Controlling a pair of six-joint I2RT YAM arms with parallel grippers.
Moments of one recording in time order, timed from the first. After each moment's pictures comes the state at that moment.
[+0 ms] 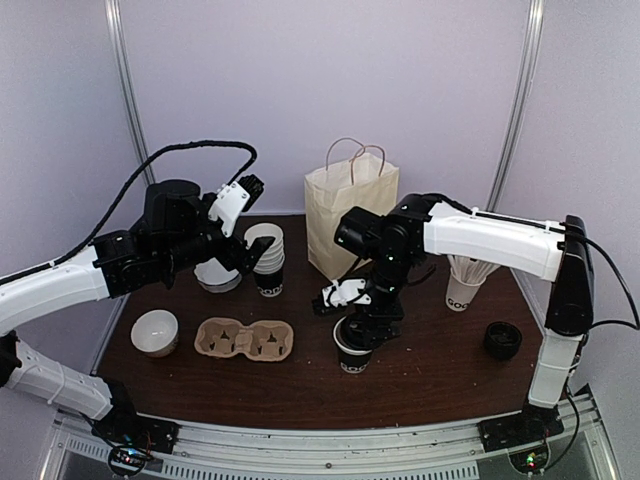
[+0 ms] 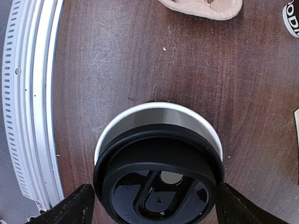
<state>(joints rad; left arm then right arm) -0.86 1.20 1.04 -0.16 -0.29 0.27 0.94 1.87 1.68 -1.22 -0.16 -0.73</state>
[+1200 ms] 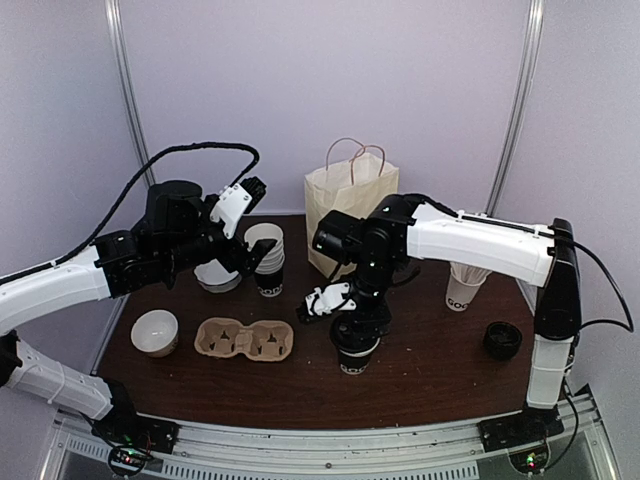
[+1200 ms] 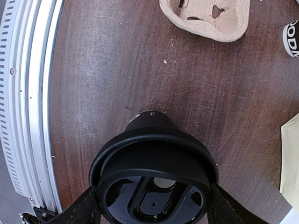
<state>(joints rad) -0.86 1.20 1.04 -0.16 -0.27 0.27 1.02 1.94 1.81 -1.28 -0.07 -0.73</state>
